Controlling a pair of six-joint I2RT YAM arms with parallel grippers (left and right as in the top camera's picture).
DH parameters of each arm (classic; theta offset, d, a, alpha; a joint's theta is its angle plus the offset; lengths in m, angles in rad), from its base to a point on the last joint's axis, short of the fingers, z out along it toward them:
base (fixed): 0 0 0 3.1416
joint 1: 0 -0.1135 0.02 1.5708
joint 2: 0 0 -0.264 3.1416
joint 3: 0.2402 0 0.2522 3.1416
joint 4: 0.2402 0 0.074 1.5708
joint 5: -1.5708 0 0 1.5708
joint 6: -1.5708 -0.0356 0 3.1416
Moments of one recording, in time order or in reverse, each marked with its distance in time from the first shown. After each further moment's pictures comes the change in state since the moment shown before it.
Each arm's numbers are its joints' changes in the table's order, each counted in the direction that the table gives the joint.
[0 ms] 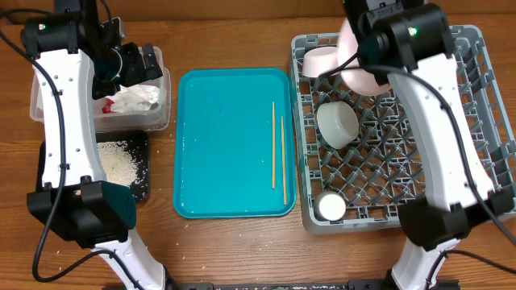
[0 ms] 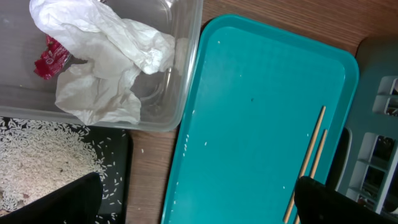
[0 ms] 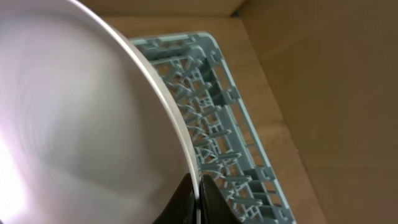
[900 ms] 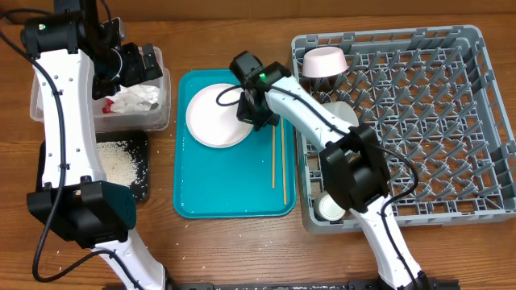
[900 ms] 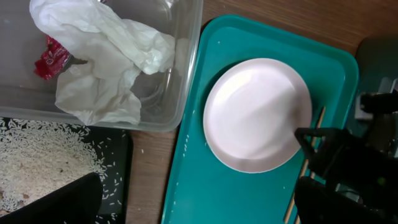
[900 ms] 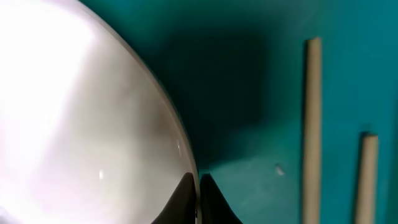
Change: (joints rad) left arm 0.000 0.000 0.000 0.000 0.000 0.000; right arm -0.289 0.499 -0.156 -0.497 0.878 -0.383
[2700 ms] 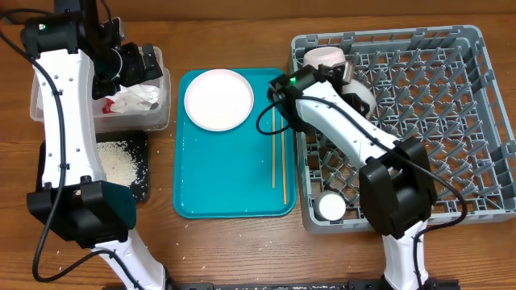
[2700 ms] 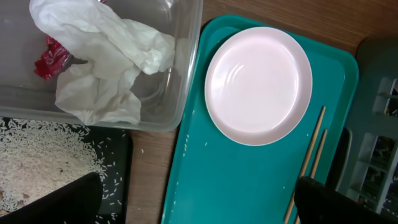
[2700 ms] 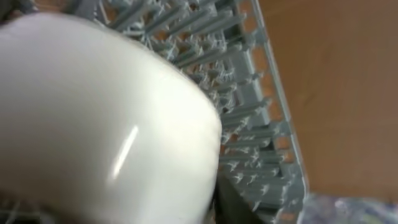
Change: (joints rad) left arm 0.000 0.000 0.000 0.000 0.000 0.000; right arm 0.029 -0.325 -0.364 0.516 -1.056 -0.134
